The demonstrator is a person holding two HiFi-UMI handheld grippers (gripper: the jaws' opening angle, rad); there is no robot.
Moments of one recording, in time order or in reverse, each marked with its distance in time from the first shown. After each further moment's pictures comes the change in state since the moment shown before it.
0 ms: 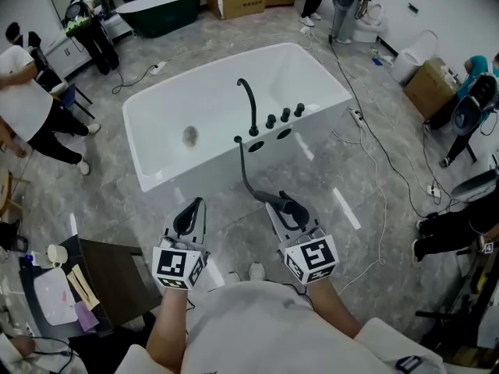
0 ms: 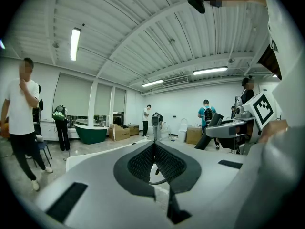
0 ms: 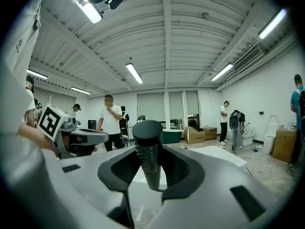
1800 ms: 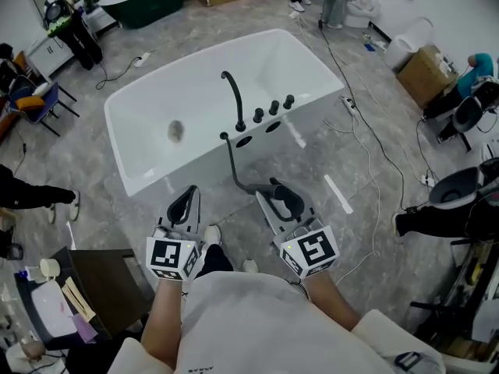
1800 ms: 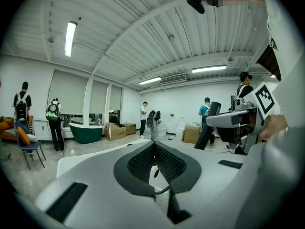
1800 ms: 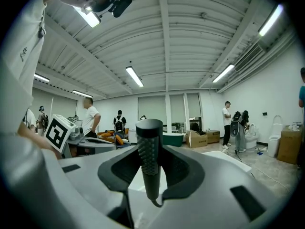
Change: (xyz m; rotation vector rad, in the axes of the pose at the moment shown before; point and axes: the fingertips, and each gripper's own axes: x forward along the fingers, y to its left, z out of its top) left arm 0.080 0.009 -0.003 0.004 0.019 -0.043; right arm 0.043 -0.042 0.021 -0.001 -0.044 0.030
